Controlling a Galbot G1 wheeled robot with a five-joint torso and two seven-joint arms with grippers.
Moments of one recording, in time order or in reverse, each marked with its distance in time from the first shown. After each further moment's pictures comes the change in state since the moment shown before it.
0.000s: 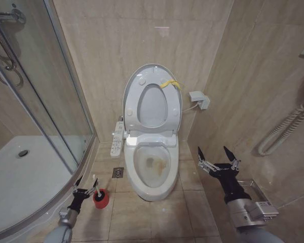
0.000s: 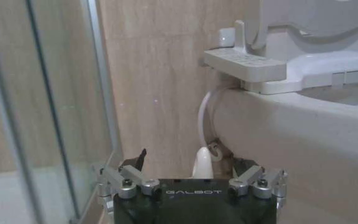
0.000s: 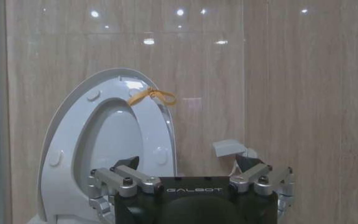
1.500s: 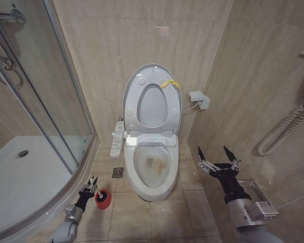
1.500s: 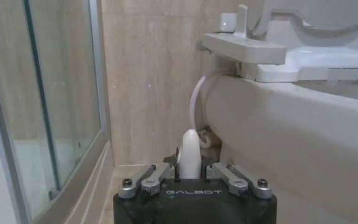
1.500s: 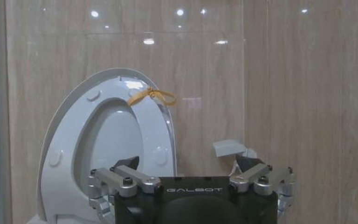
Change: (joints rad) left arm -0.030 -0.014 0.014 0.075 -0.076 0.027 0.076; right arm 0.000 0.000 0.000 0.000 0.000 0.000 0.000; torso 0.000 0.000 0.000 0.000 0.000
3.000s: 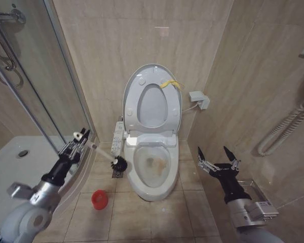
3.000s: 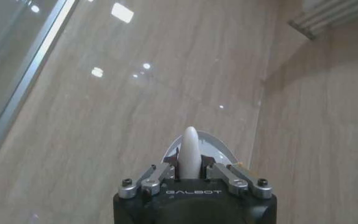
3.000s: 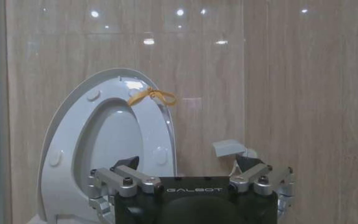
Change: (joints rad) left arm 0.311 0.229 -0.203 -1.097 -0.639 0.343 0.056; right arm 0.000 0.000 0.000 0.000 0.000 0.000 0.000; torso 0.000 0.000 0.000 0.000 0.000
